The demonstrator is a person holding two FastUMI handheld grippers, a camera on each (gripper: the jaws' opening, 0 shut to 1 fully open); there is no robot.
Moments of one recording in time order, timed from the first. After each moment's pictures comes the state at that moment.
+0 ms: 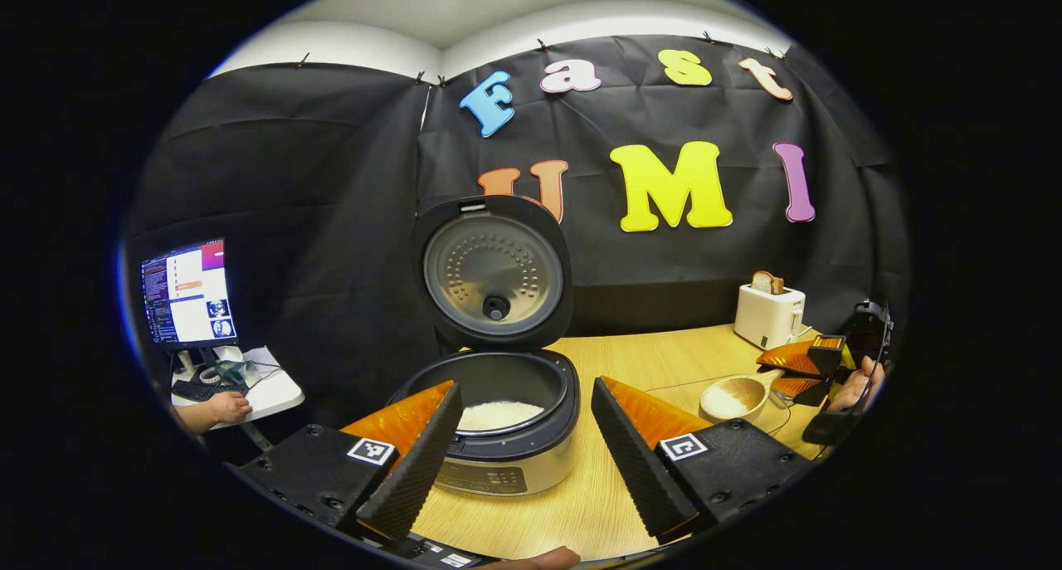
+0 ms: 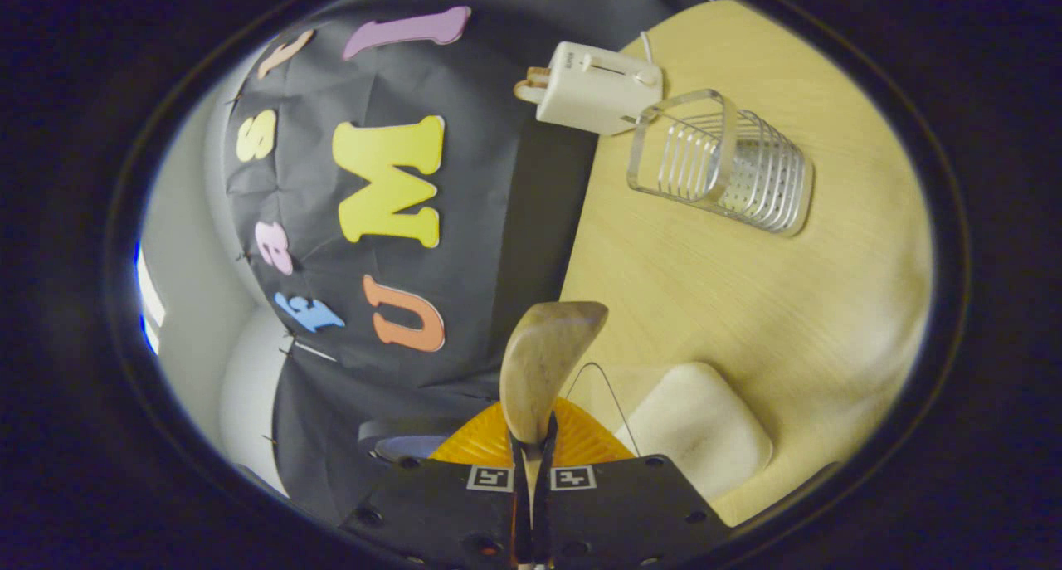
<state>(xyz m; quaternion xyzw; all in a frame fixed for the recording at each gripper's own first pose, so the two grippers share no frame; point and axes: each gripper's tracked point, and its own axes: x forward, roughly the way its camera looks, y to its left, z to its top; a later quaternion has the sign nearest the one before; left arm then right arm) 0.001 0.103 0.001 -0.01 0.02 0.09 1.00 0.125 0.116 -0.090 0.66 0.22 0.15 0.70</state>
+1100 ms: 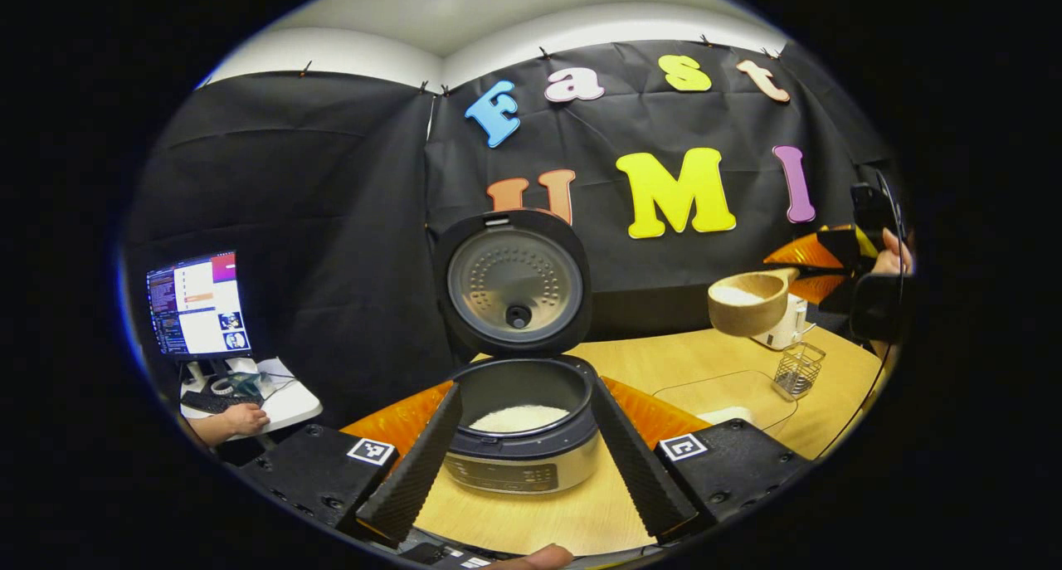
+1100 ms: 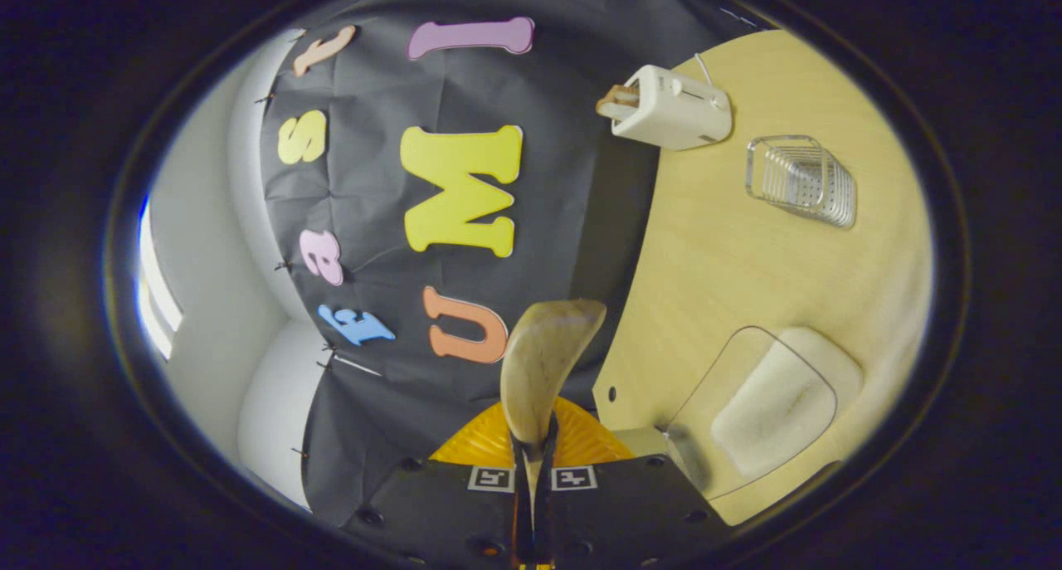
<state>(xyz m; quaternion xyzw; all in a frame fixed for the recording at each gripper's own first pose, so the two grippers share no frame) -0.023 0.139 0.008 0.00 0.01 0.10 0.99 0.101 0.180 0.065 0.63 0.16 0.17 0.74</state>
